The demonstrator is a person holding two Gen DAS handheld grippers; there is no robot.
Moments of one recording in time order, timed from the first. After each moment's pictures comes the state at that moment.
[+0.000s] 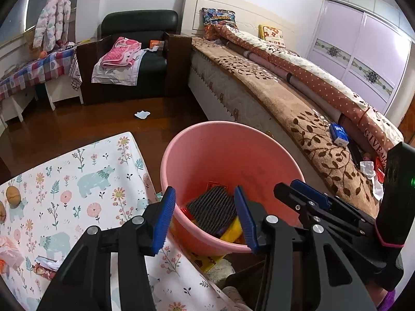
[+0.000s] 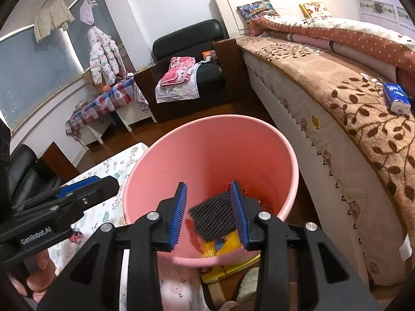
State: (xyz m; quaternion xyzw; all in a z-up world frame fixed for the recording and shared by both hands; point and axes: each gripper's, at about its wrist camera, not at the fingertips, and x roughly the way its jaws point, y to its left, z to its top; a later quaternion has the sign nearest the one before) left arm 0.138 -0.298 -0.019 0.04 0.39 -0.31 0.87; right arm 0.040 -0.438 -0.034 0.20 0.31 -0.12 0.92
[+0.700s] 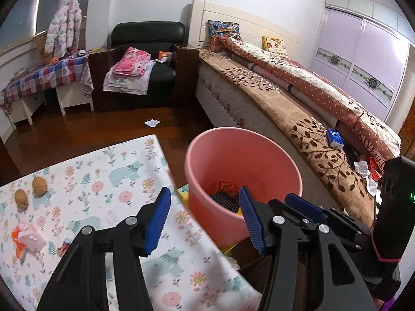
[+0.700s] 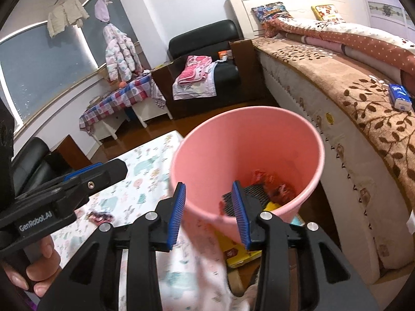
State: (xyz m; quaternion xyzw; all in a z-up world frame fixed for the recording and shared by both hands) left arm 0.101 -0.236 0.007 0.03 0.36 -0.30 0.88; right arm 0.014 -0.376 -0.020 0.20 0.30 -0.08 0.93
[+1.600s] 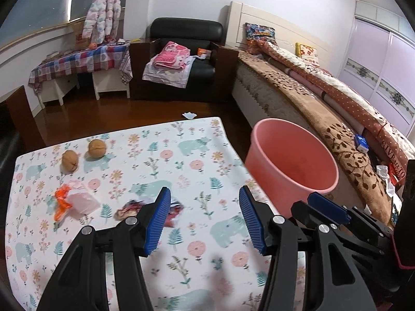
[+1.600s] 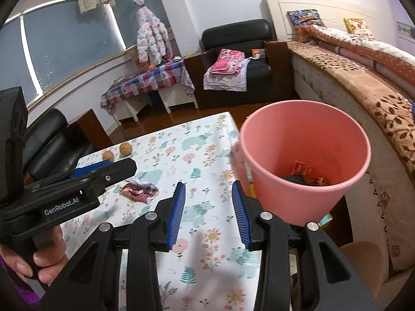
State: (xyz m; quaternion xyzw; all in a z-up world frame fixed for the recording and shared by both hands) left arm 0.087 -0.139 -0.008 0.01 0.38 -0.21 0.90; right arm 0.015 -0.286 -0.018 0.14 0.32 -0.02 0.94
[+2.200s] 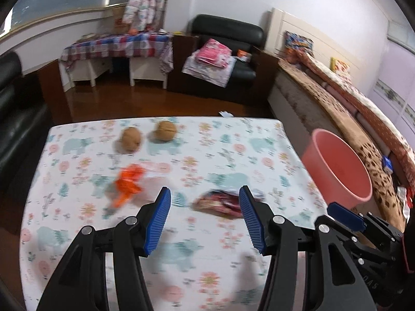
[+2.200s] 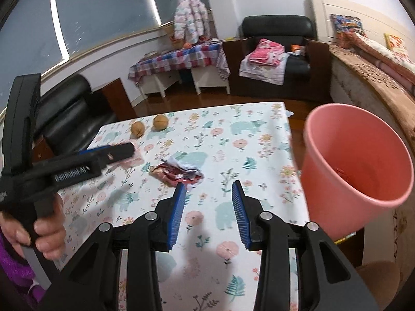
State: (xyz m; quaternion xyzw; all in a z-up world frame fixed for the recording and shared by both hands) left arm 0.106 -0.040 -0.028 -0.04 0.38 -0.12 0.91; right arm 0.056 -0.227 -0.030 0.07 0.36 0.08 0.93
